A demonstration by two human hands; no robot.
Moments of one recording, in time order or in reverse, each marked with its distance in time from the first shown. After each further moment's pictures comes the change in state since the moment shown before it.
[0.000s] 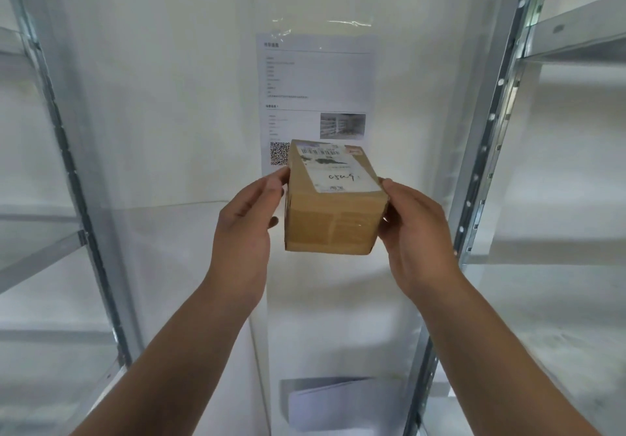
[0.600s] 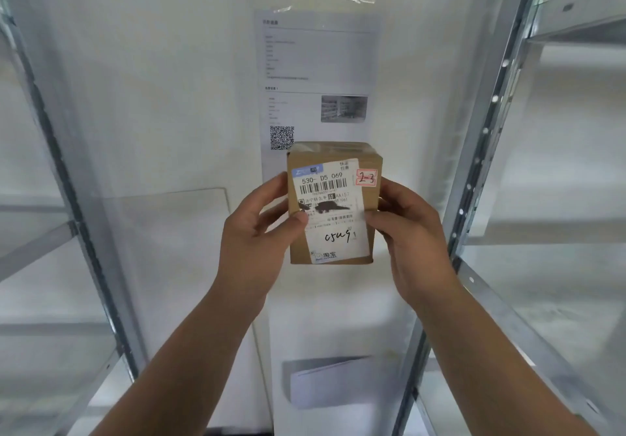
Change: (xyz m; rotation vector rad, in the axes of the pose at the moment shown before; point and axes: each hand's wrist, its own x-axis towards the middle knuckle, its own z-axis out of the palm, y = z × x) left_hand -0.012 -0.026 -0.019 0.042 -0.111 -0.019; right_hand -0.018 0.026 -0.005 -0.172 -0.046 -0.085
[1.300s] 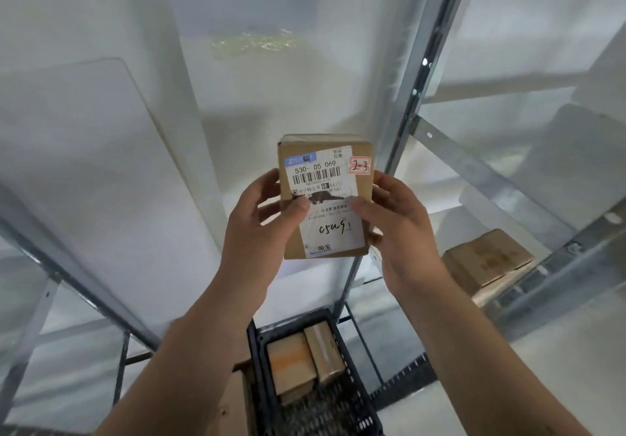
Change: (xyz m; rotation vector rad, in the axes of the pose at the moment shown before) left_hand -0.099 -0.087 -0.017 0.065 -0.198 -0.464; right_hand -0.145 0.062 -0.016 -0.109 0.322 0.384
